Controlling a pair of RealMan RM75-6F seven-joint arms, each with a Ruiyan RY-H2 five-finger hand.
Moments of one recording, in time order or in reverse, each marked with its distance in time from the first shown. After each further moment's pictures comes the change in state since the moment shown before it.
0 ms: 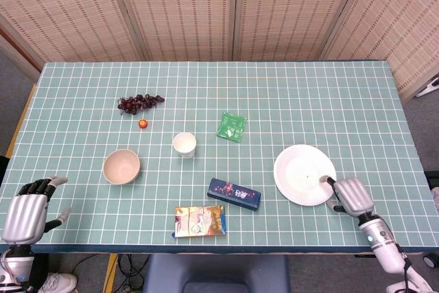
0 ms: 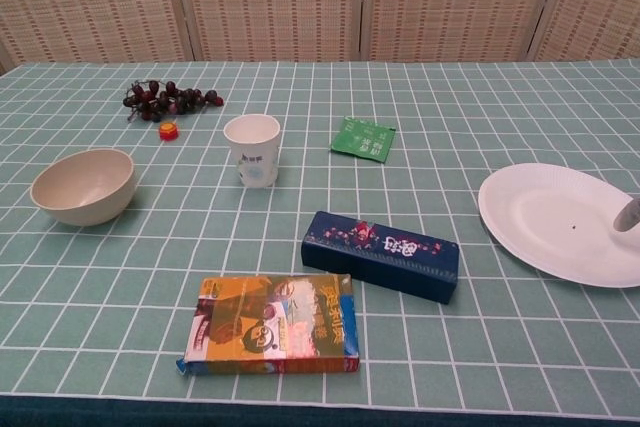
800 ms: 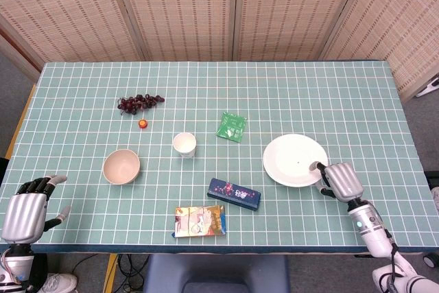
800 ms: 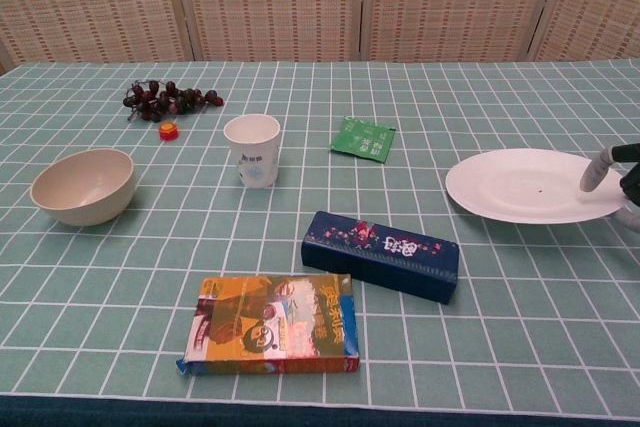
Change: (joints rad) left arm 0.000 -0.001 -0.007 -0.001 0.005 0.011 0.003; right arm 0.079 -0.029 0.066 -0.016 0.018 0.026 0.040
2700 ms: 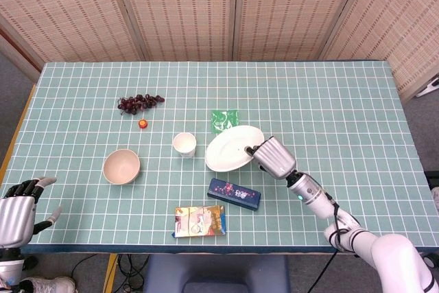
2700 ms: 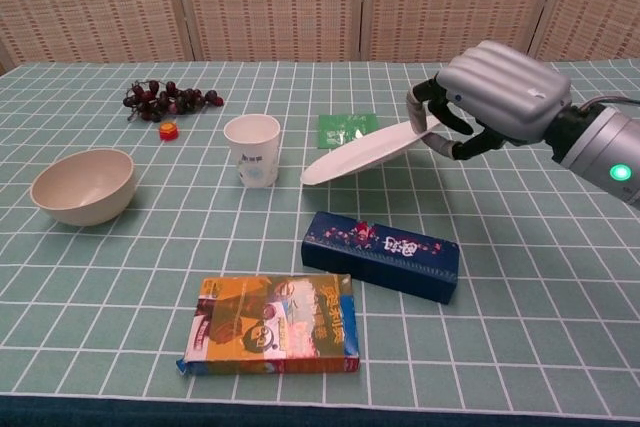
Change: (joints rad) left arm 0.029 0.021 0.001 0.020 0.004 0.031 -0.057; right arm 0.345 -0.241 0.022 0.253 -0.161 0.117 -0.159
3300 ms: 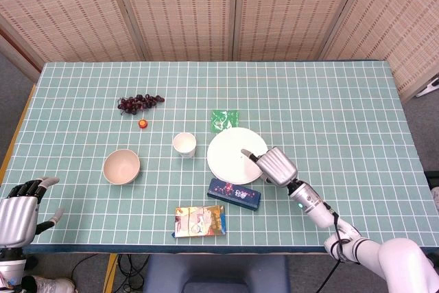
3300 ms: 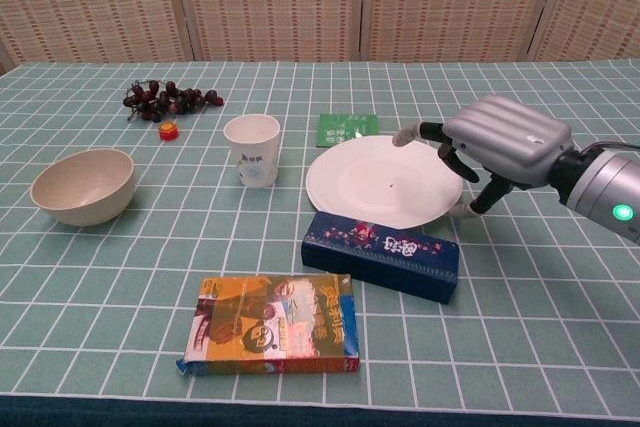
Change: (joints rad) left arm -0.003 -0.005 0.003 0.003 0.010 -0.008 0.004; right arm -0.038 0.043 -0.034 -0.155 0.083 -0.155 -0.110
